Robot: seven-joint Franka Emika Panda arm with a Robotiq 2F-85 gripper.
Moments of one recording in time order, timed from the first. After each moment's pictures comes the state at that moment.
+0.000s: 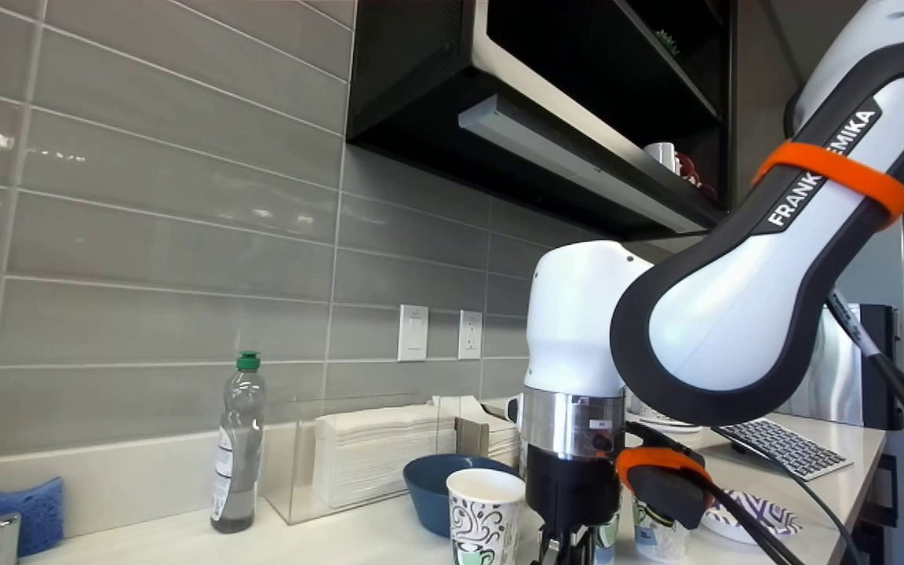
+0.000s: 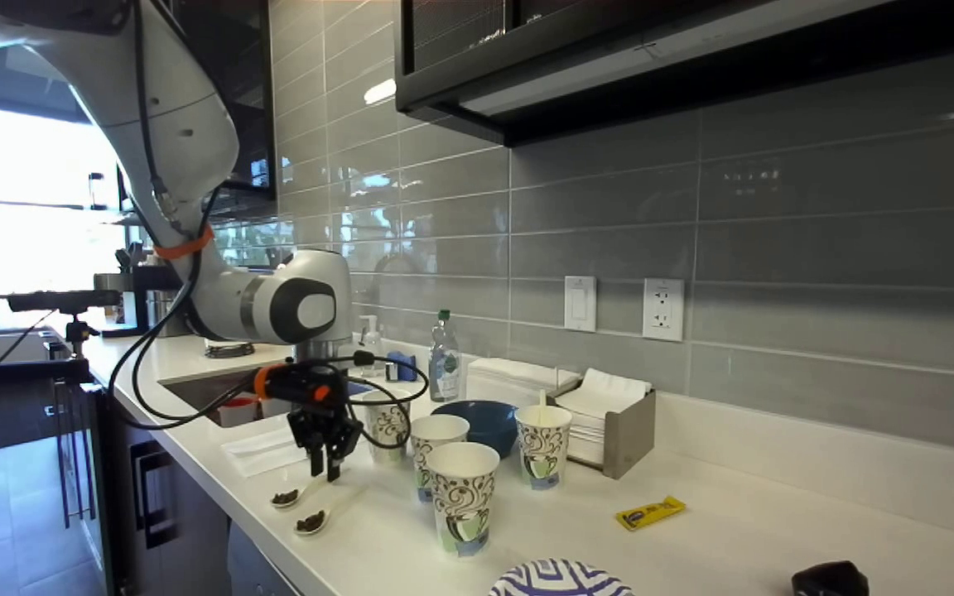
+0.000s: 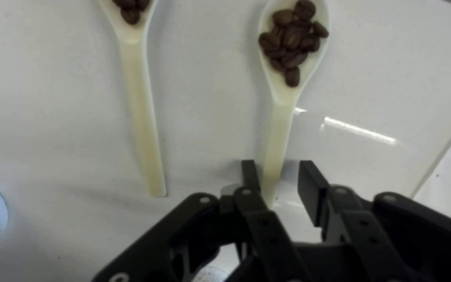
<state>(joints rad) 0.22 0.07 0.18 -2.46 -0.01 2.54 0.11</state>
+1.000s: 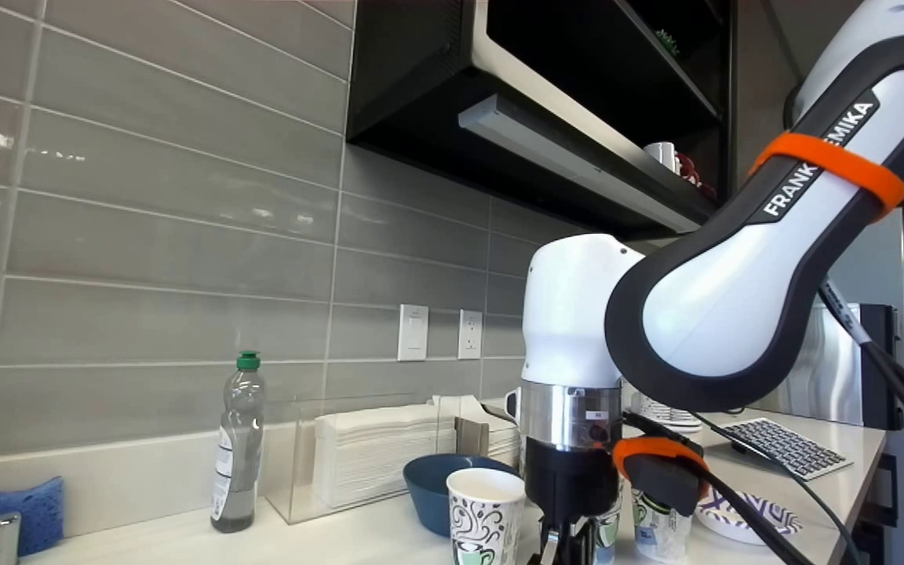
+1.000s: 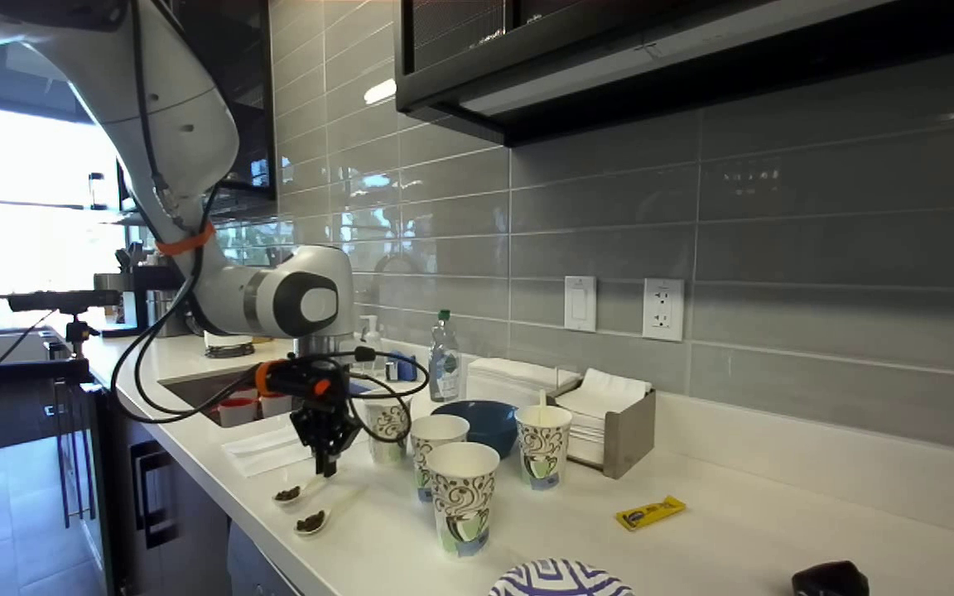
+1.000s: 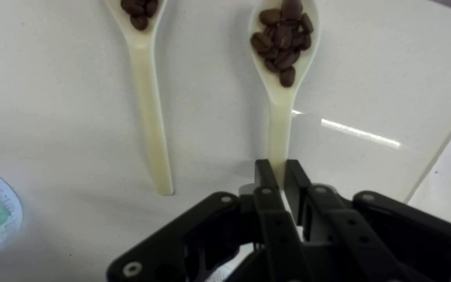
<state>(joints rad) 0.22 0.06 0.18 -2.44 -0.02 2.50 0.13</state>
